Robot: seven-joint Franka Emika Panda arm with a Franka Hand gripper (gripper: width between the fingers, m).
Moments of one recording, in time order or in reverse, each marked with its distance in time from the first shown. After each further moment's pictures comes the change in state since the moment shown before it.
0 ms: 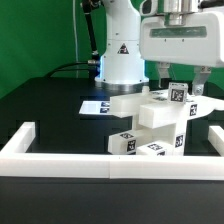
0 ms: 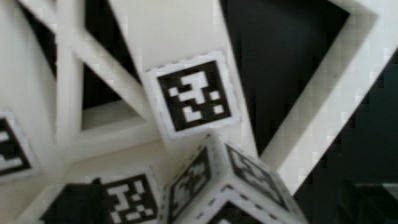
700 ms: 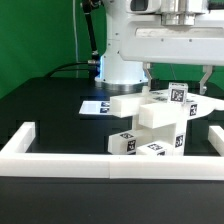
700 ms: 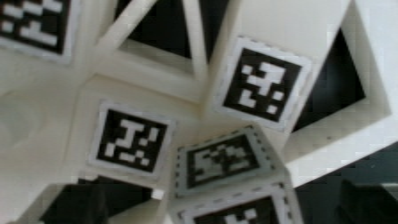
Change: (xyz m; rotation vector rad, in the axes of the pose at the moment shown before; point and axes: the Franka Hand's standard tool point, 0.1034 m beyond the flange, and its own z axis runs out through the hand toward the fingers) arm 0.006 0.003 0.000 -0.010 0.006 -0.556
